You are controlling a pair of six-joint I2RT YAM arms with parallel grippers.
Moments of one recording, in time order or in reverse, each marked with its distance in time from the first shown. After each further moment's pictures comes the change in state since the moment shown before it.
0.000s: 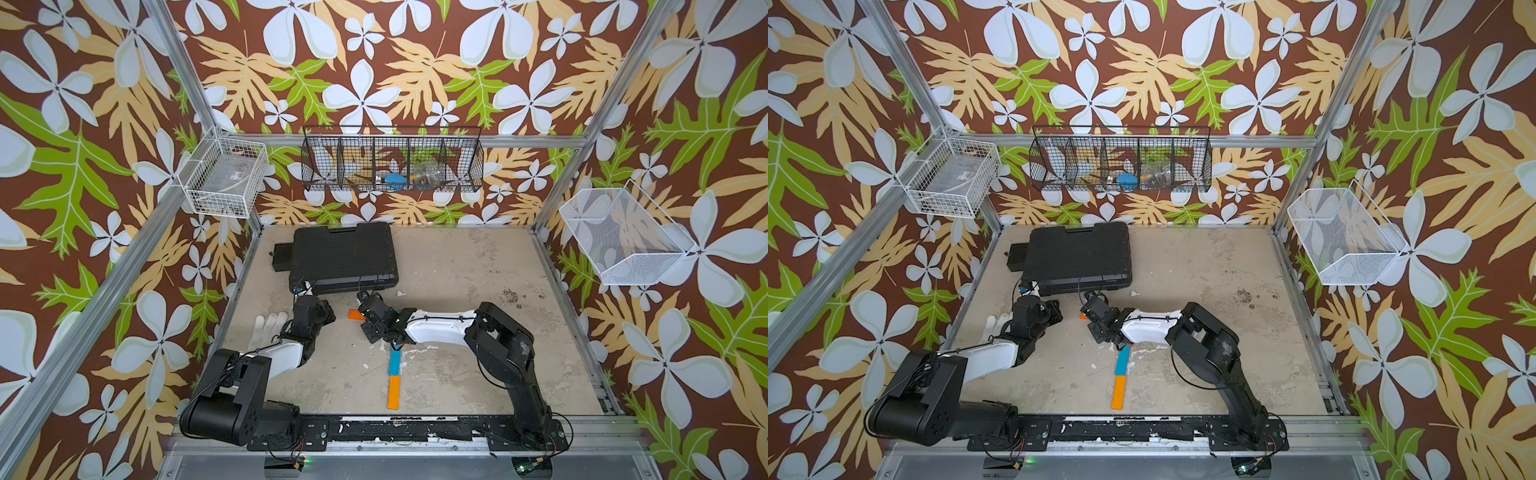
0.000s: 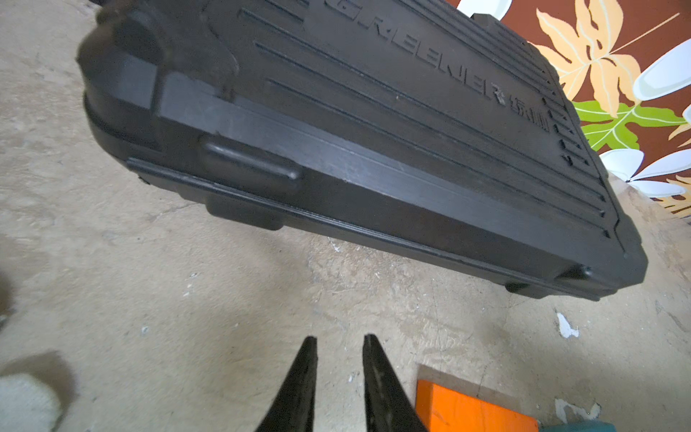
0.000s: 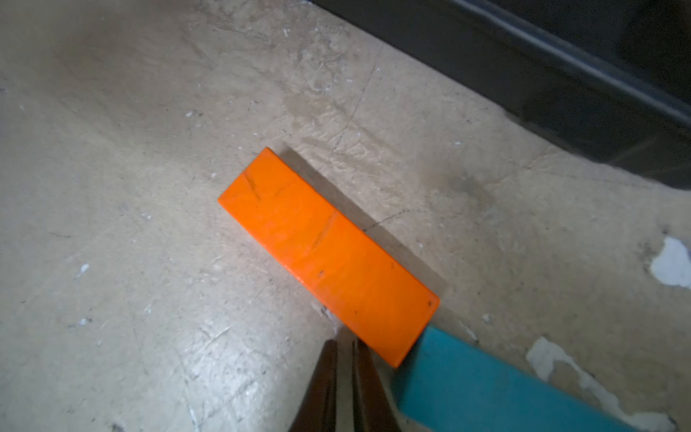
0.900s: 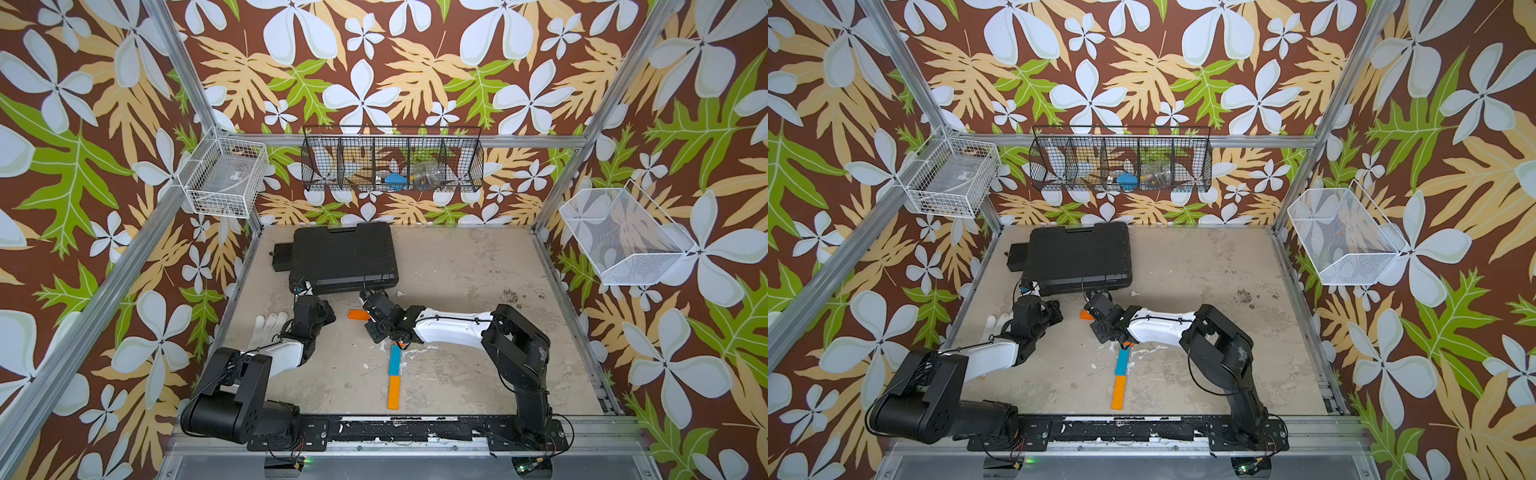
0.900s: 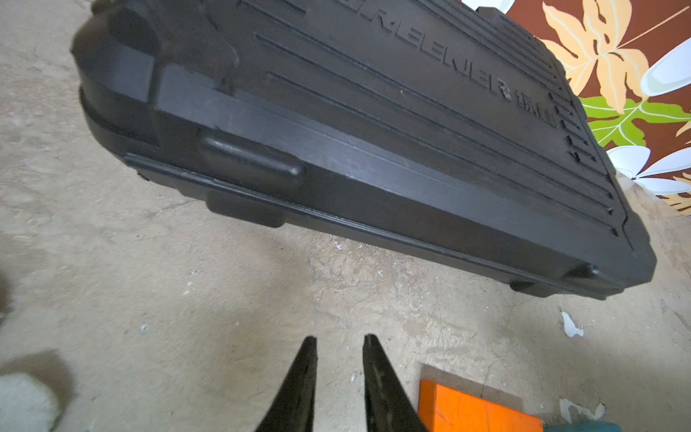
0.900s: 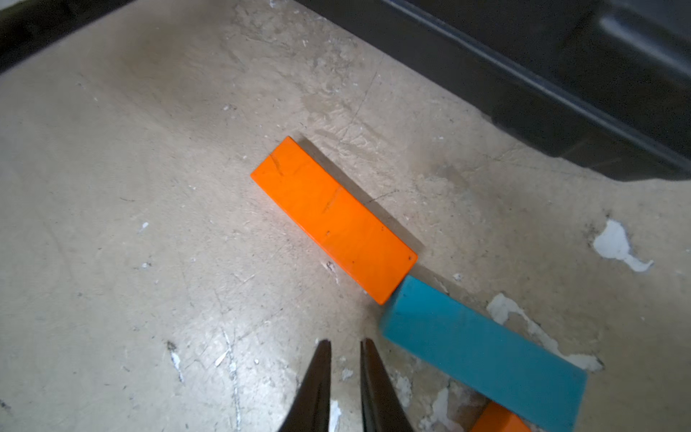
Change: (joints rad) left arm 0.000 0.010 0.005 -0.007 0.000 0.000; right arm -0.001 -0.101 -0.047 -0.053 -0.043 -0.025
